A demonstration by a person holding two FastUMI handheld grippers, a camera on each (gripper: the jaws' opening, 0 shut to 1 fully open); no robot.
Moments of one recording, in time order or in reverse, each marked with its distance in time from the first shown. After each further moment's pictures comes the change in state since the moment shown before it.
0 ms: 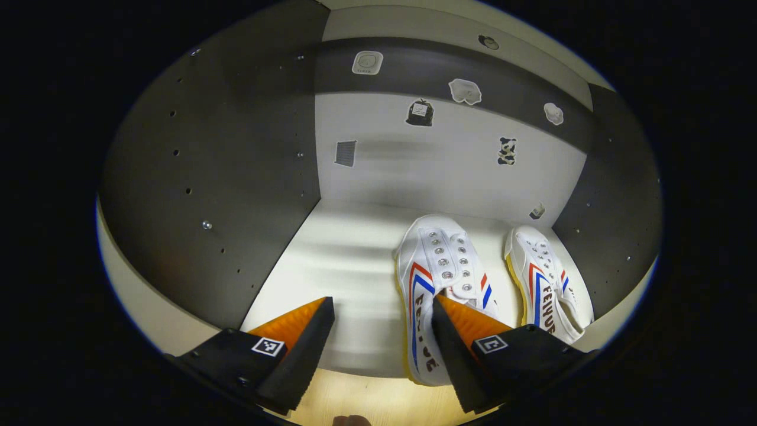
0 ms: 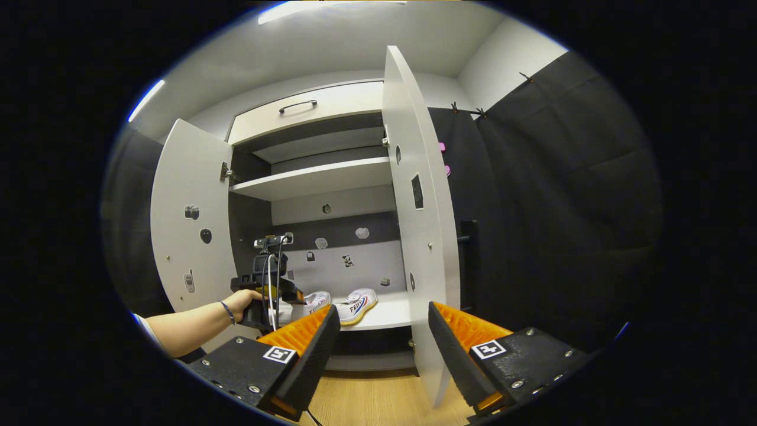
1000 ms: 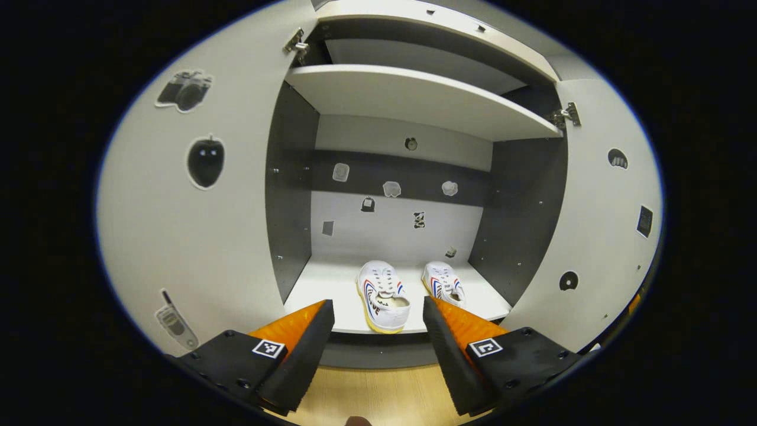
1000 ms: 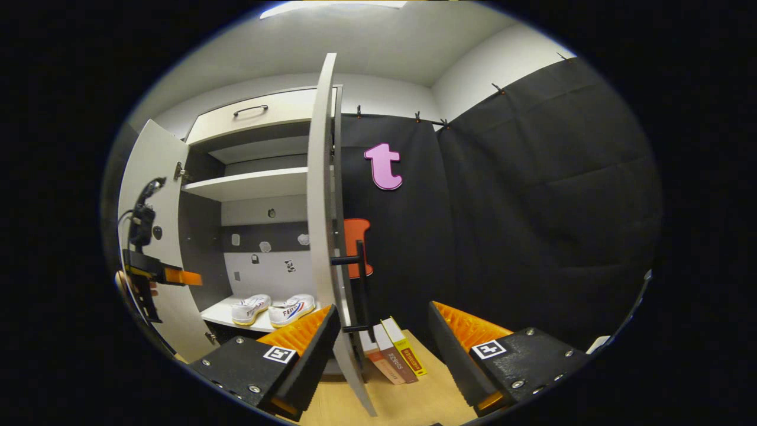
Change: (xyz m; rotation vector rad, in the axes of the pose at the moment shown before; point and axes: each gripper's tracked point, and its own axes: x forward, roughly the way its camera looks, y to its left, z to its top) left arm -0.243 -0.013 0.013 0.038 -0.415 -0.185; right arm -0.002 -0.129 0.022 -0.054 -0.042 -0.214
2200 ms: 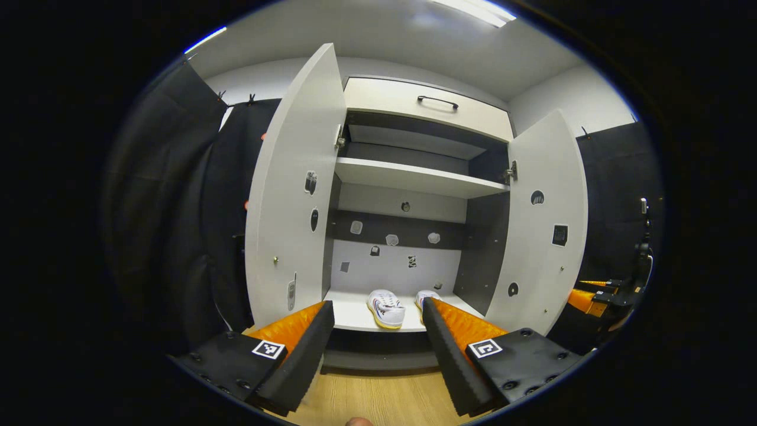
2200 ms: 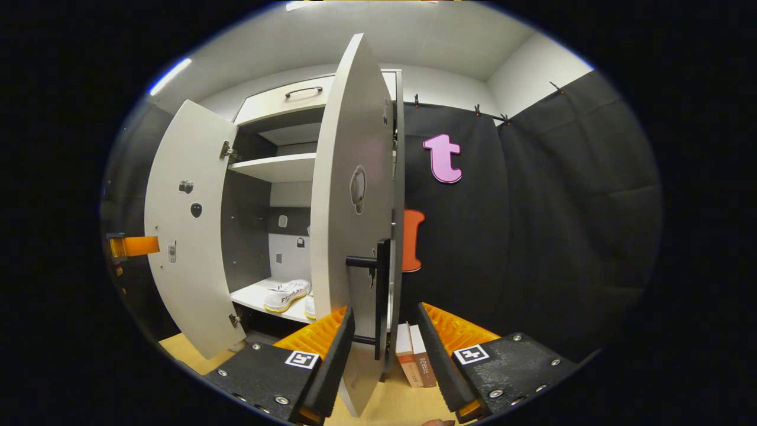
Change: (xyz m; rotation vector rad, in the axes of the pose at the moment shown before) left arm -0.168 0.022 0.017 0.000 -0.258 0.014; right arm 0.022 0.089 -0.013 -0.079 0.055 0.306
